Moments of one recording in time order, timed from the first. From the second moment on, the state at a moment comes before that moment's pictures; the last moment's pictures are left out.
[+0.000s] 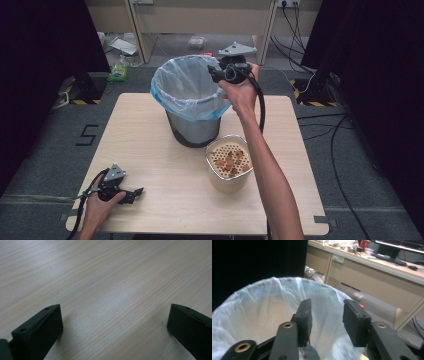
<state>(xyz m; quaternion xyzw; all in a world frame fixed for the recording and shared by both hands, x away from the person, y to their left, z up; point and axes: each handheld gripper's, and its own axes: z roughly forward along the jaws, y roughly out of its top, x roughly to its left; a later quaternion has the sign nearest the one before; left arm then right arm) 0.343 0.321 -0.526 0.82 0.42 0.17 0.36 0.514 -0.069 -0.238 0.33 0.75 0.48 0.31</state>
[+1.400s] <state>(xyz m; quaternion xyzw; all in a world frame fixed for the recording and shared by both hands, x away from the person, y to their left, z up) 0.343 0.321 -0.526 0.82 0.42 0.17 0.36 0.423 -0.219 -0.358 0.40 0.76 0.42 0.29</state>
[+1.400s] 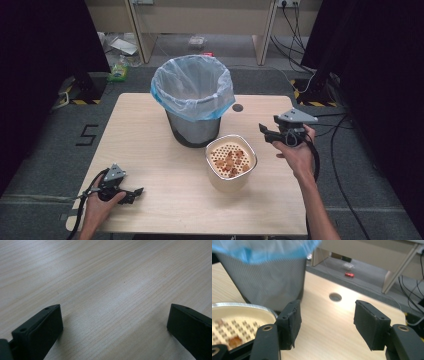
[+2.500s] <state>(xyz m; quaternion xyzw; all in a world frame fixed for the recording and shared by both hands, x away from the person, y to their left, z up) 0.343 0.321 -0.526 0.82 0.42 0.17 0.36 0.384 -0.244 -0.480 0.45 0.79 0.34 0.24</state>
